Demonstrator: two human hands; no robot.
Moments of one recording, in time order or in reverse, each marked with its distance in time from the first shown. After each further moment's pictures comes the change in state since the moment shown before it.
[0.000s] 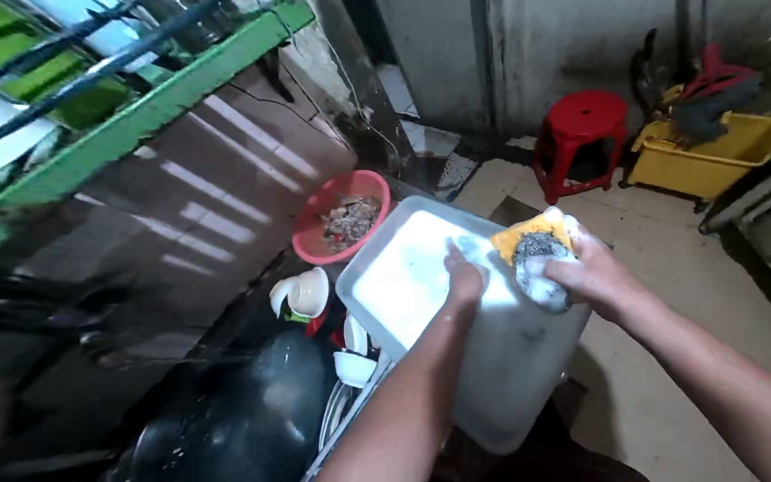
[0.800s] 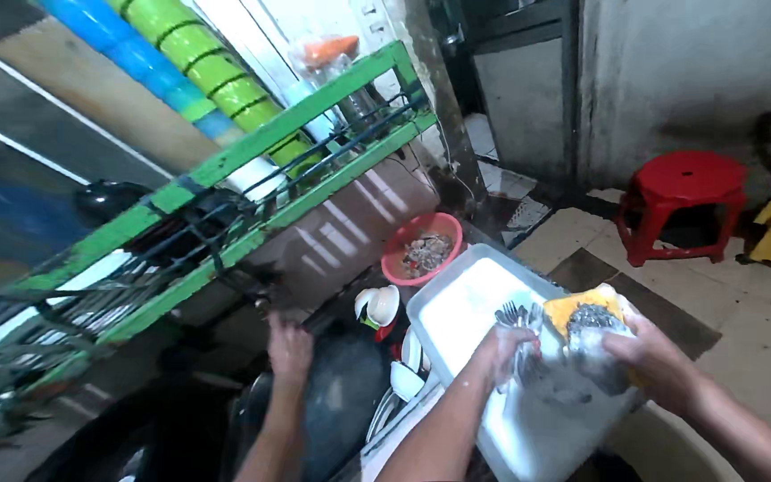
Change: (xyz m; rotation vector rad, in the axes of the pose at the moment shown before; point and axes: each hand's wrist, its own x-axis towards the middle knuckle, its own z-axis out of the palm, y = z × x) left_hand -0.032 -0.015 -0.025 -0.734 -0.206 -0.198; right_hand 0.008 0.005 -0.015 0.220 -0.230 0.036
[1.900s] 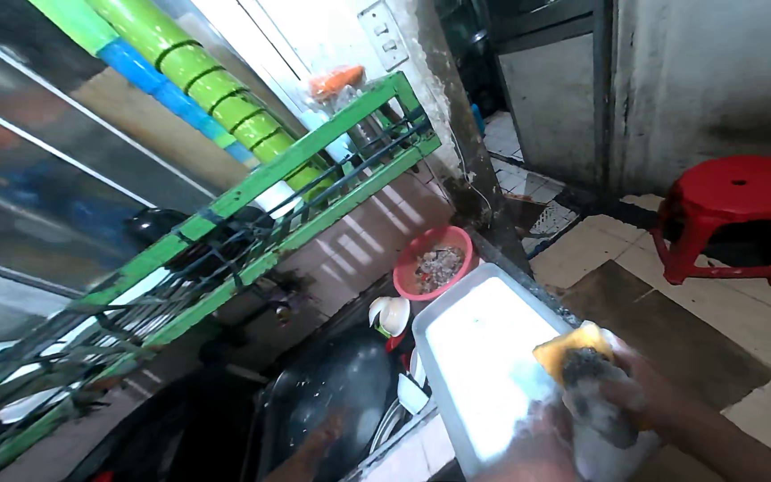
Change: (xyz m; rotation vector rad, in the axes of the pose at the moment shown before) left_hand -0.068 -0.028 0.055 1.304 -0.137 0.086; right_hand 0.033 -0.003 -0.022 -0.244 -0.307 -0.018
